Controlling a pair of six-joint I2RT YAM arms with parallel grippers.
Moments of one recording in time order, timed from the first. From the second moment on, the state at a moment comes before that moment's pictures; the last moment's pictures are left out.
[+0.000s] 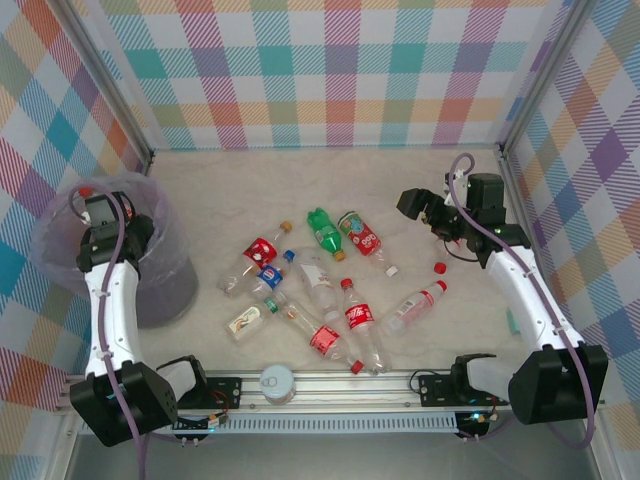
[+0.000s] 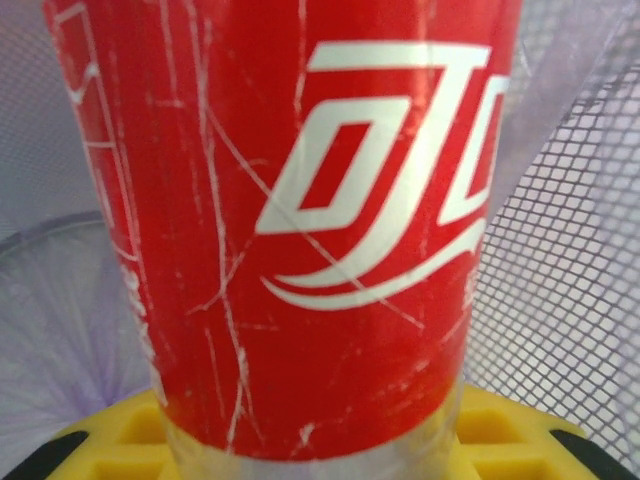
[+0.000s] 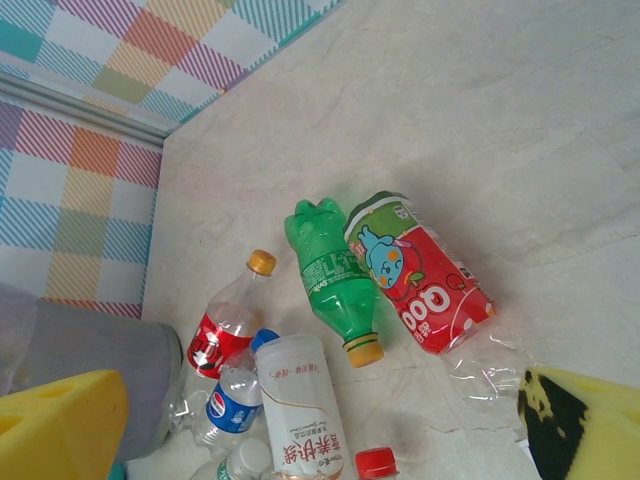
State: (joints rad) left arm 0.36 1.11 1.06 -0.73 0.02 -0.52; right arm 0.10 1.18 1.02 -0.47 -0.54 0.59
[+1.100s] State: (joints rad) left arm -0.37 1.93 1.74 -0.48 0.10 -0.44; right arm 0.10 1.12 1.02 -0.58 -0.39 0.54
